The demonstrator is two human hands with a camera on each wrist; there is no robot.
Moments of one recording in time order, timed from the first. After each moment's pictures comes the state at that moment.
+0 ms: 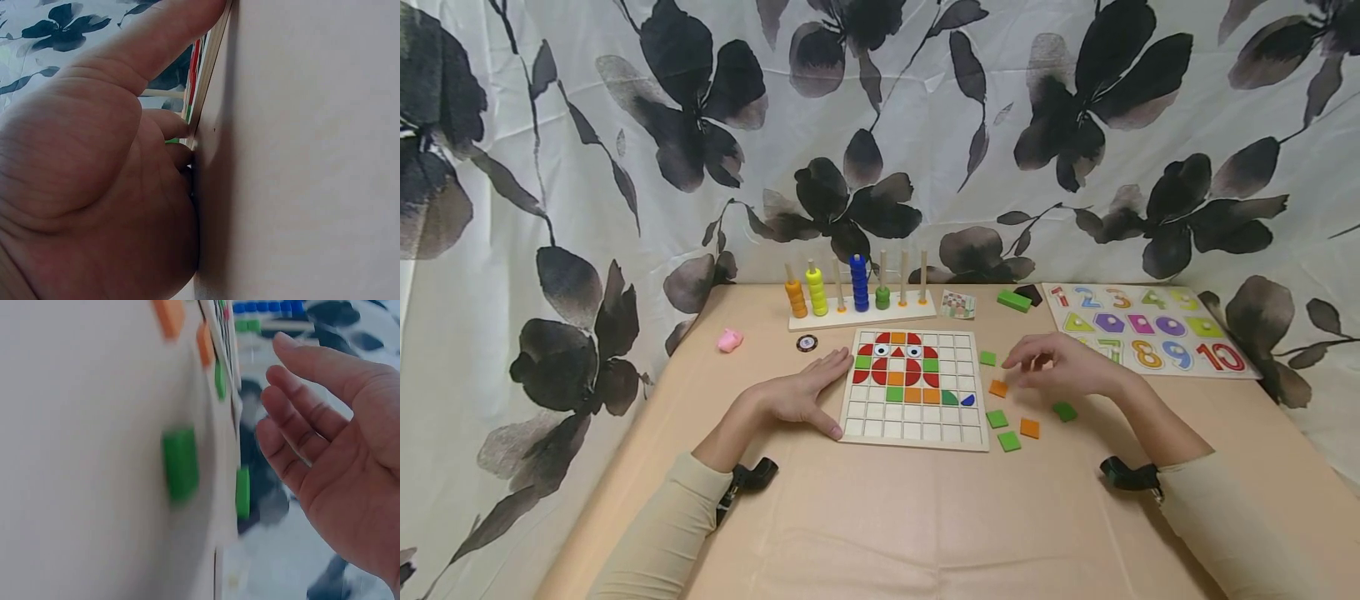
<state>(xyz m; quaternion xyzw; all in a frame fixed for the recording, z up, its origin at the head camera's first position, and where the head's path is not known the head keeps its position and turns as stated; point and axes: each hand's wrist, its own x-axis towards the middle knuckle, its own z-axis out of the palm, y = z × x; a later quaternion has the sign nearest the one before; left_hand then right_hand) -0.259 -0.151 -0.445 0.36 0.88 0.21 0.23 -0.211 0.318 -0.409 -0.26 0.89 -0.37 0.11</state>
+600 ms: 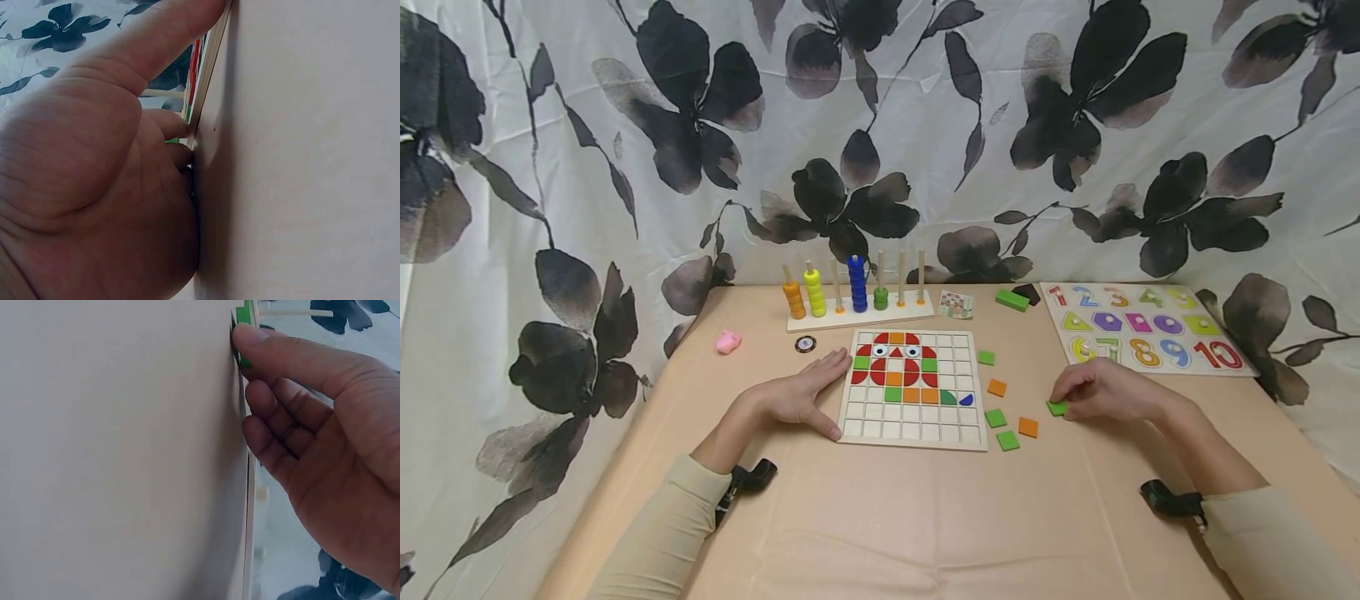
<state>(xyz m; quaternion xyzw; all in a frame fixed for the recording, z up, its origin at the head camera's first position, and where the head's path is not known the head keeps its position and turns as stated) -0.258 -0.151 -0.445 0.37 0.87 0.21 0.23 -0.180 0.380 -0.434 -0.25 0.89 -0.36 0.15</state>
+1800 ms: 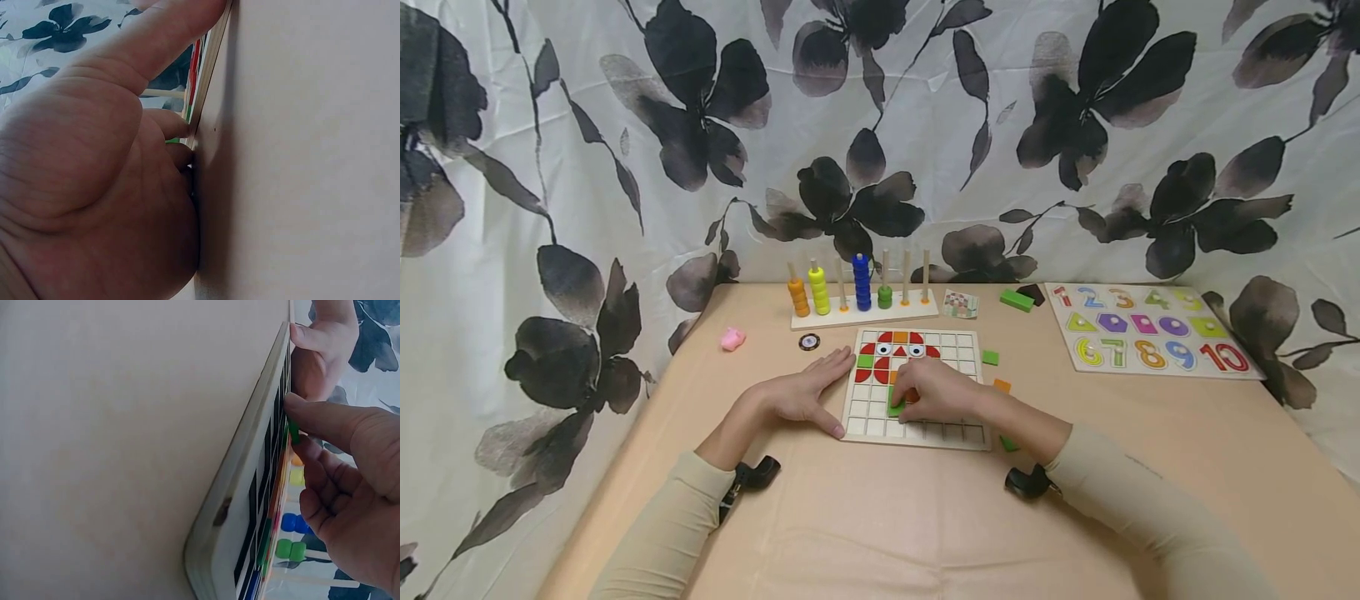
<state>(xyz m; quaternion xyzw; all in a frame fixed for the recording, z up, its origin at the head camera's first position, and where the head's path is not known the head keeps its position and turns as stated) -0.257 -0.150 -0.443 0.37 0.87 0.22 0.24 -0.216 0.134 -0.423 -0.40 0.89 -0.23 0.07</state>
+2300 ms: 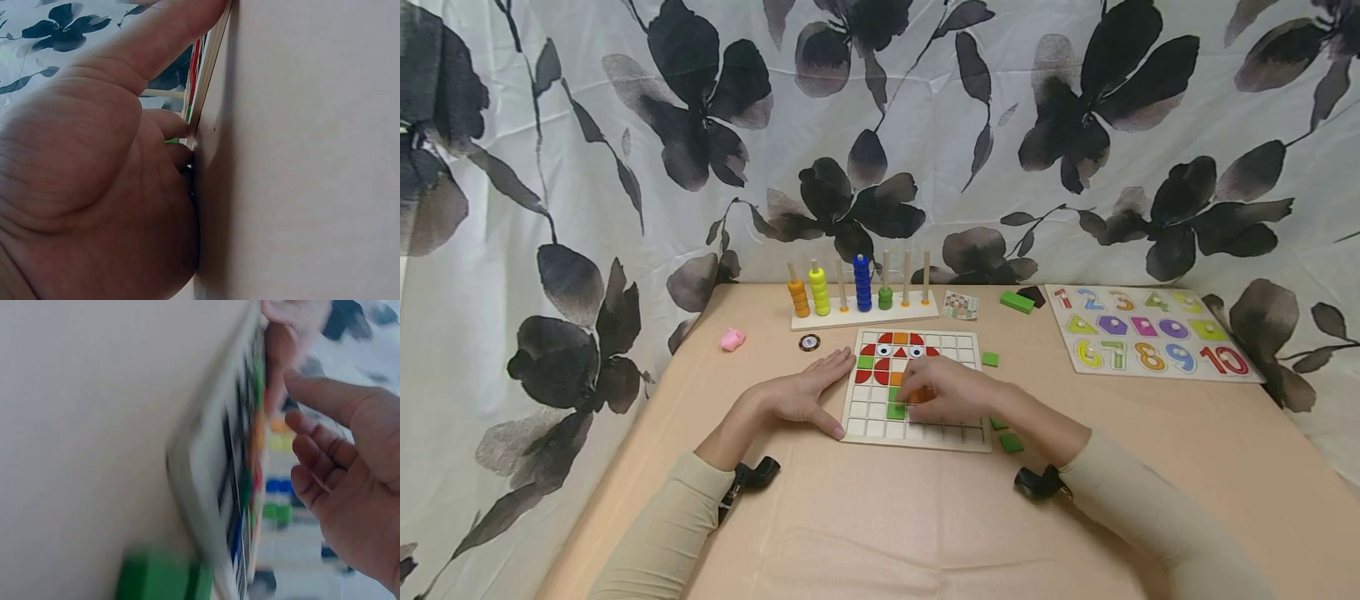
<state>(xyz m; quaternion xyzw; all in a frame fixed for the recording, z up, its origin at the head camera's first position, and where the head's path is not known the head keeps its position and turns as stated) -0.258 -0.152 -0.444 0.38 0.87 0.21 0.22 -0.217 0.158 -0.416 -0.41 0.87 -0.27 0.11</state>
